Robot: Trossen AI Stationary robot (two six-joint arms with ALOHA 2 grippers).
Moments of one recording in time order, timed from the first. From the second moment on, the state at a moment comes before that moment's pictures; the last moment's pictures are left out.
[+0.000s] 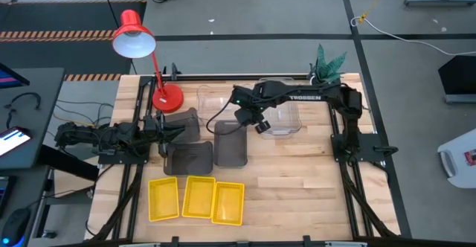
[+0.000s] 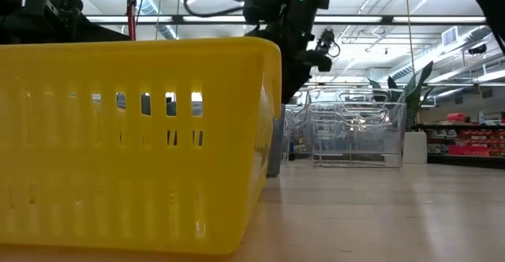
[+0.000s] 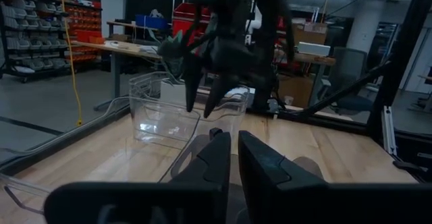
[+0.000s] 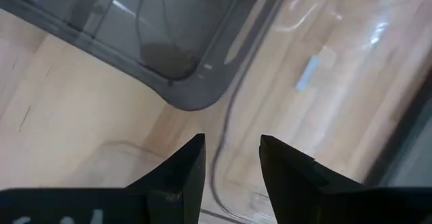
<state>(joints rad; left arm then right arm) -0.14 0.02 0.01 0.10 -0.39 -0.12 -0.21 1.94 1.67 -0.97 0.06 -0.73</state>
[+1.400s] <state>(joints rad) -0.14 0.02 0.01 0.10 -0.39 -0.12 -0.25 2.01 1.66 -1.00 0.06 -0.68</state>
